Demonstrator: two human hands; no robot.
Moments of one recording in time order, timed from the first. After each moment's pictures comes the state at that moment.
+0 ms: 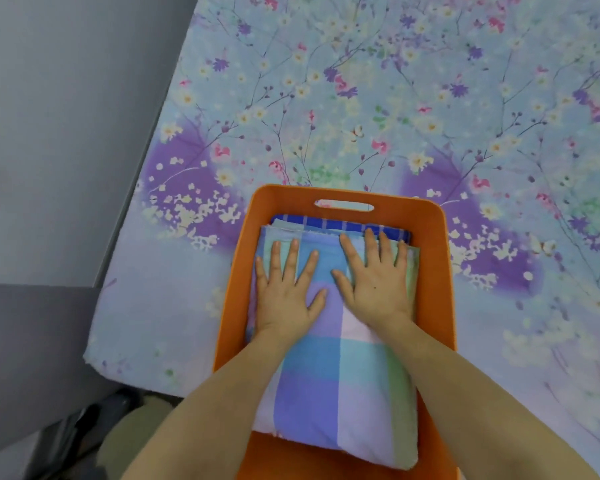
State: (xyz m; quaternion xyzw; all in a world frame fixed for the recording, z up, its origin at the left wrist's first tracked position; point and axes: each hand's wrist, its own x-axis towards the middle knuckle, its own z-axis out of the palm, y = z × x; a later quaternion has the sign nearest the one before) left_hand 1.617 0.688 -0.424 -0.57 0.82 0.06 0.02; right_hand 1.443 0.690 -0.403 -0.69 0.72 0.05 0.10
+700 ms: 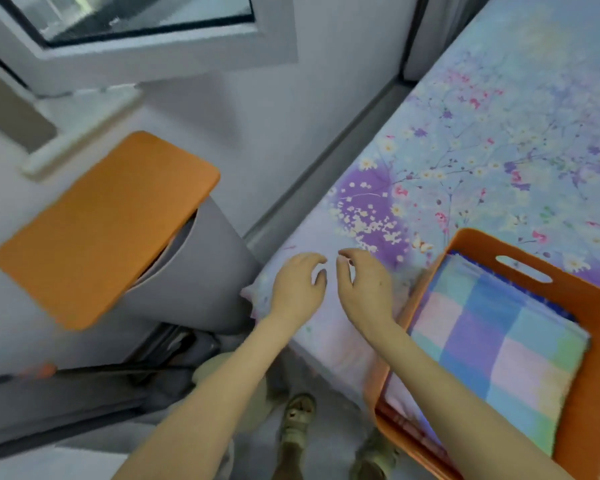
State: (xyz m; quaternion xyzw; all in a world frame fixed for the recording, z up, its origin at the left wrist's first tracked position) left_hand 1.853 0.771 -0.237 -0.73 0.58 0.23 -0.28; right_hand 1.736 0.740 -0.236 -0.72 0.57 -0.28 0.28
